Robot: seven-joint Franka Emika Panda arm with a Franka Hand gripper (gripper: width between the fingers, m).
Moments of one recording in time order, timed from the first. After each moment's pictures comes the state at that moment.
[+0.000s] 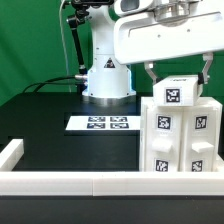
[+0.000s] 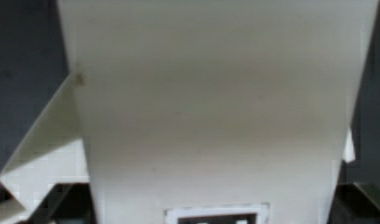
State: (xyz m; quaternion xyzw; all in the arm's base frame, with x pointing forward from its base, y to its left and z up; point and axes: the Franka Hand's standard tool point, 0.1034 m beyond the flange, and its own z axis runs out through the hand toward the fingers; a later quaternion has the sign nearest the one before) arm 0.600 0.084 0.156 -0.96 0.24 -0.07 0.08
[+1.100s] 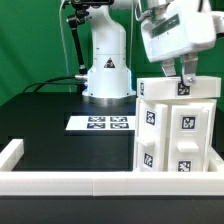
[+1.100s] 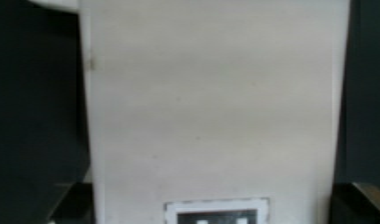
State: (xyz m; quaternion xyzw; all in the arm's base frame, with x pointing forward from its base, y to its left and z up) arm 0.597 0.083 0.156 -0.73 0.67 -0.01 0.13
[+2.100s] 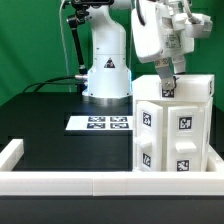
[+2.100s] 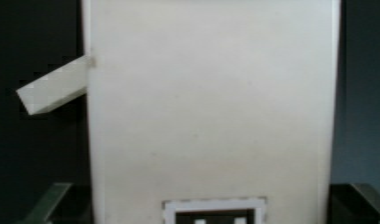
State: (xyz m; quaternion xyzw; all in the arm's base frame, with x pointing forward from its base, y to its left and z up) arm 0.600 0.076 0.156 -0.50 0.85 0.05 0.13
